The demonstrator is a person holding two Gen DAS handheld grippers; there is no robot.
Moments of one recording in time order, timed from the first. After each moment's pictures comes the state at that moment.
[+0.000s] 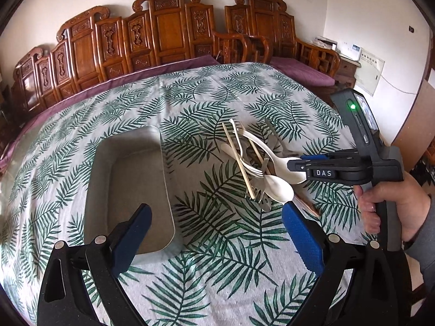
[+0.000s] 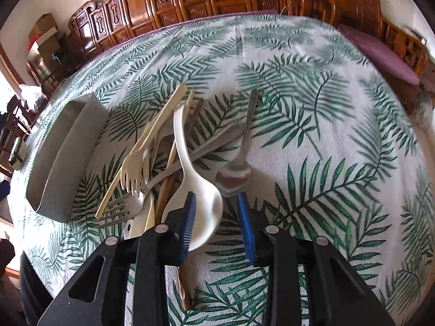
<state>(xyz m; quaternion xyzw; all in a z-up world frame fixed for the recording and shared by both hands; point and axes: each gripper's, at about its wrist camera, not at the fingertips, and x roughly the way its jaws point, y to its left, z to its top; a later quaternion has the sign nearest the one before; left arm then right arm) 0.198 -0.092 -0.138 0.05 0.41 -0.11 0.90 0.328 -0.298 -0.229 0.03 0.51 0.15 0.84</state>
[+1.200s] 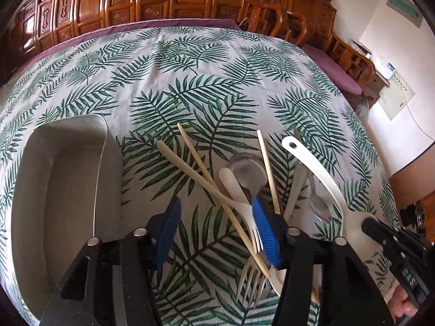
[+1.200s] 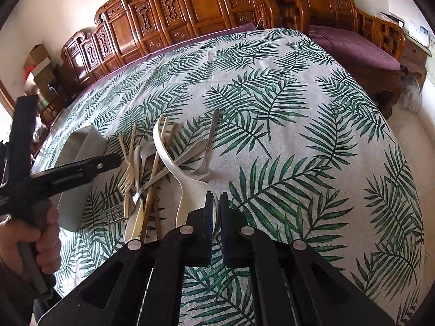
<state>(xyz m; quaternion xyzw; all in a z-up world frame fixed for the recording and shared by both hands) 0.336 -0.115 -0.196 -0.06 0.51 -0.07 0.86 0.307 -0.350 -0.200 0.08 0.47 0.12 0.87</state>
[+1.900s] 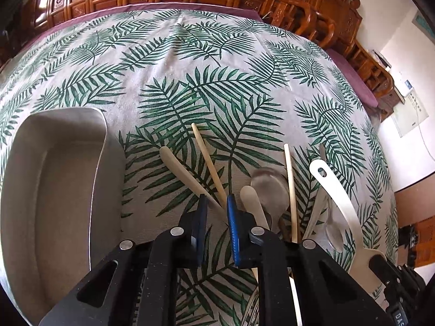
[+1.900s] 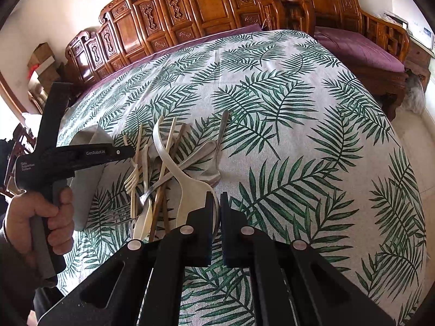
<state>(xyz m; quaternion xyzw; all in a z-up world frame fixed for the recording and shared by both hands) 0.366 -0.103 -0.211 -0.09 0.54 -0.04 0.84 0.305 -0.344 -0.196 0.08 0.47 0.13 0.87</state>
